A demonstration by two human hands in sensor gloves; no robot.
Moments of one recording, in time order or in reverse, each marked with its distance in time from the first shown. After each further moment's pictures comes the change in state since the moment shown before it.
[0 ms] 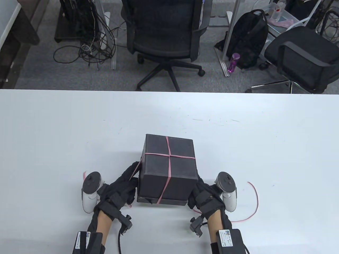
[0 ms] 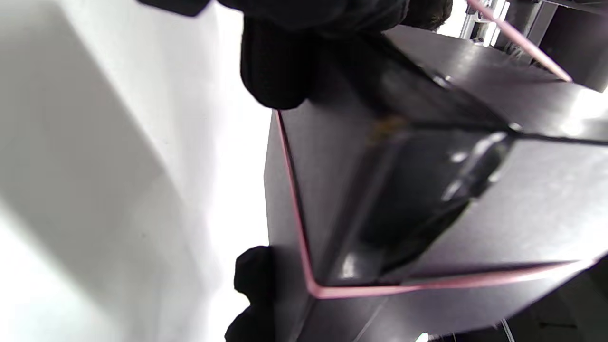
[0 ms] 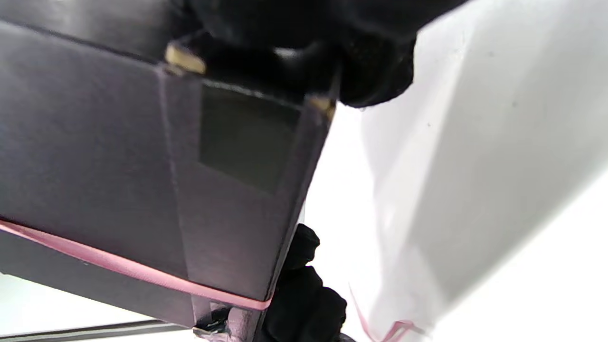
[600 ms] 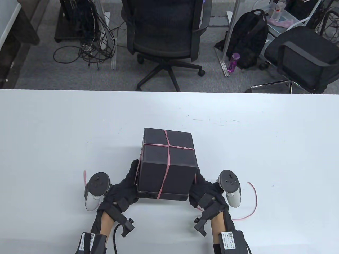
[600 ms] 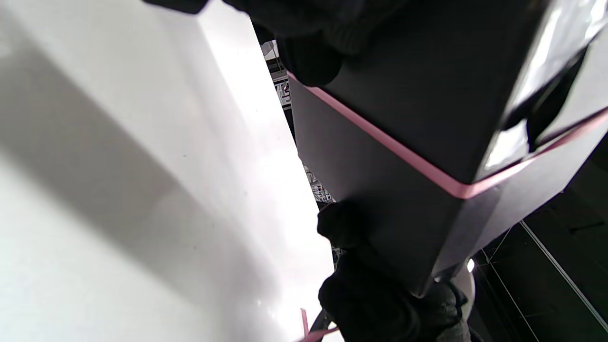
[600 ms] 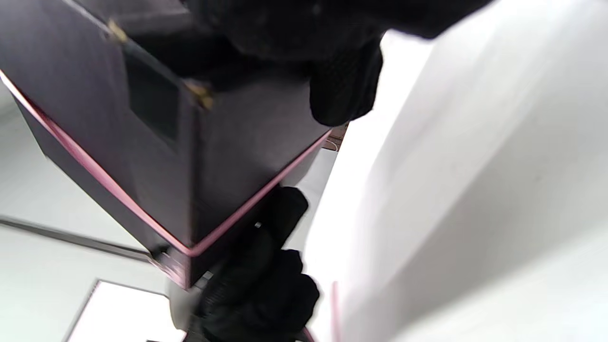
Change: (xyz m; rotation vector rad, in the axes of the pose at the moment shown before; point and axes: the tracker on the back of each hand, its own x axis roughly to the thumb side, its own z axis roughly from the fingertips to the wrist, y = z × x) left_hand 0.013 -0.012 -0.001 -0.031 -0.076 -0.295; right_hand 0.031 0.000 0.005 0.038 -0.190 0.365
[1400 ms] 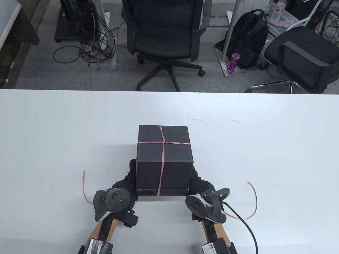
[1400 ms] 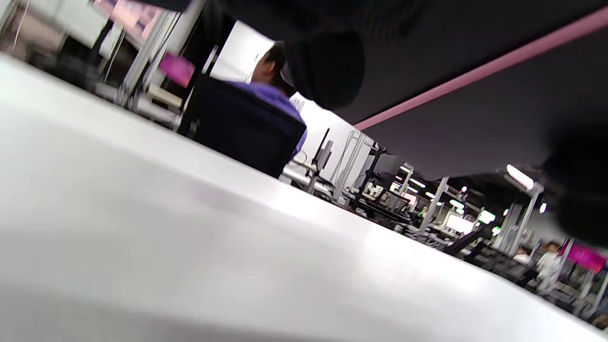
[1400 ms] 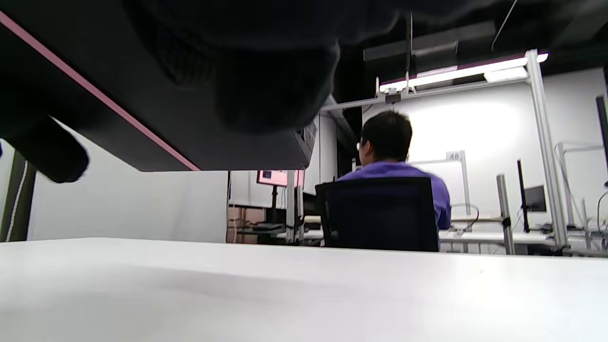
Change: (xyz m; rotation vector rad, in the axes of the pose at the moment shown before) left_hand 0.034 -0.023 0.011 0.403 -0.109 -0.942; right_hand 0.047 0.040 0.012 -0.522 -0.233 1.249
